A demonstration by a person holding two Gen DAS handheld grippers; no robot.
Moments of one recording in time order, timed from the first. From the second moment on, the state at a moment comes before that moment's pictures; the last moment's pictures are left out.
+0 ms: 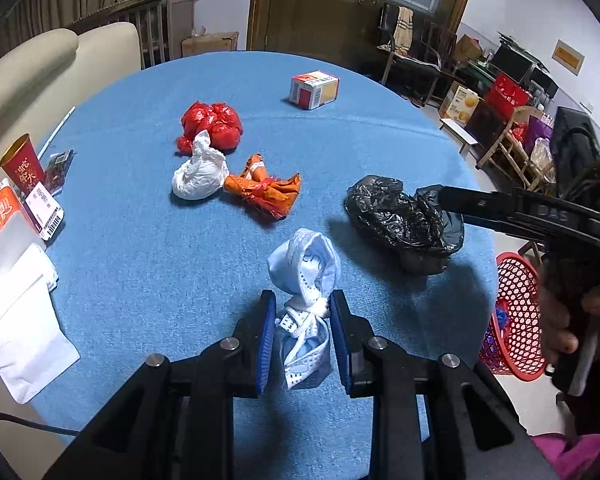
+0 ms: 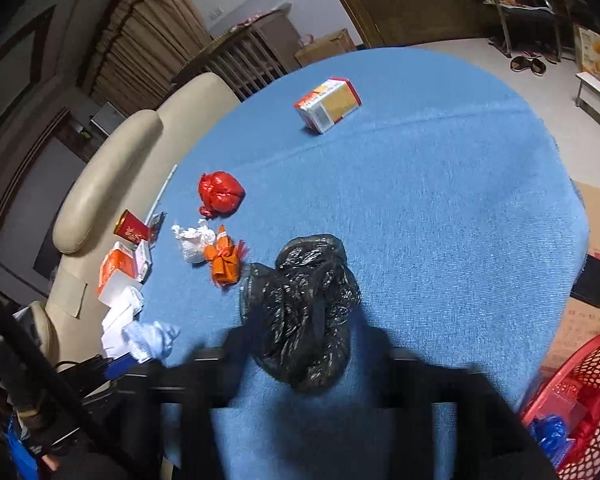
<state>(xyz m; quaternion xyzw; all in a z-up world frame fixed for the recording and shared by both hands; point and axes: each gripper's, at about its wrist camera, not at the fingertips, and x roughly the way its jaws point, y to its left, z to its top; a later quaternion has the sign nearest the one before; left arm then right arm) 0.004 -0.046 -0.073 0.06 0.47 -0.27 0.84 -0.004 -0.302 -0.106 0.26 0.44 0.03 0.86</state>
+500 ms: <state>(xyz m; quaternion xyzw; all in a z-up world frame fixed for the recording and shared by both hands) 0.007 -0.038 -0.076 0.05 0.48 -0.26 0.83 0.030 -0.265 -0.136 0.17 0.47 0.02 0.86</state>
